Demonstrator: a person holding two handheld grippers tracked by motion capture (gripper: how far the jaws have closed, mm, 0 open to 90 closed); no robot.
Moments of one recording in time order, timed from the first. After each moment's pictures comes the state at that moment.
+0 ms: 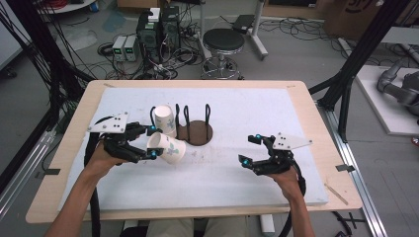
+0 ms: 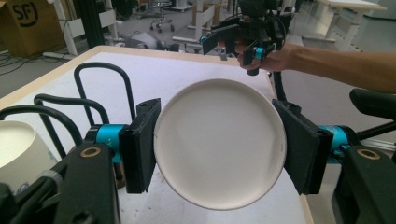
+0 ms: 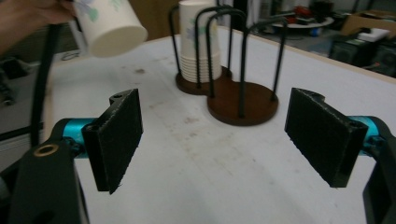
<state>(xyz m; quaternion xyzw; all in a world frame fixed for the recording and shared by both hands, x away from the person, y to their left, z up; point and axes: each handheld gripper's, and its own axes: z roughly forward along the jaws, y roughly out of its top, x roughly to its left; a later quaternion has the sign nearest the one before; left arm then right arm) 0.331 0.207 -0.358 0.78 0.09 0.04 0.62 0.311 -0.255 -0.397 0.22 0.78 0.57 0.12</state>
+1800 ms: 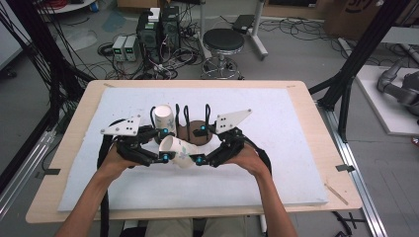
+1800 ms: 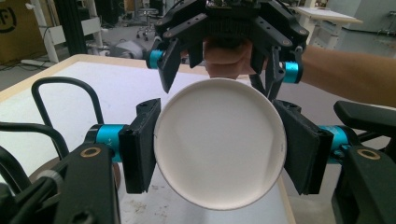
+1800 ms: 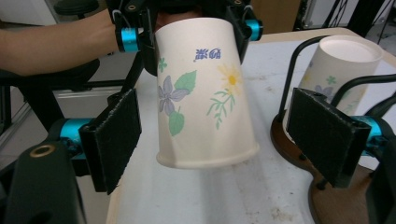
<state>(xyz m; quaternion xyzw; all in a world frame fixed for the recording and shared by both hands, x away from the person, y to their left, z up) 0.328 0.177 -0.362 0.77 0.08 0.01 0.64 0.342 -0.123 -0.345 0.05 0.85 0.53 0.00</state>
